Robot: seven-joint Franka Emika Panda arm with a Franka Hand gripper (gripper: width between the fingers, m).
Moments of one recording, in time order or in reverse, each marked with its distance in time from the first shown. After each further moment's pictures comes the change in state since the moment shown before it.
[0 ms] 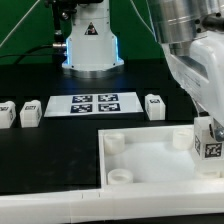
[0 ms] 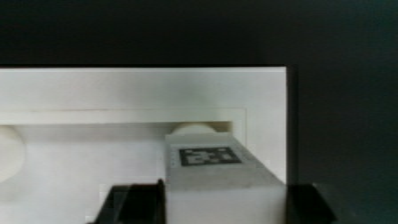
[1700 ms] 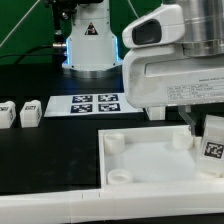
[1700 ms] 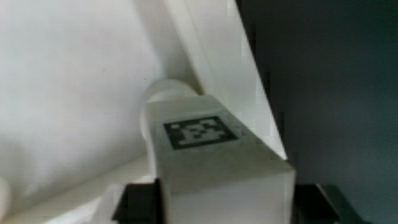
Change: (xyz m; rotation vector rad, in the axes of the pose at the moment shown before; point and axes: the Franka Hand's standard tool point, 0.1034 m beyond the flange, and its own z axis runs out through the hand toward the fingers) arm -0.002 -0.003 0.004 -0.060 0.048 -1.103
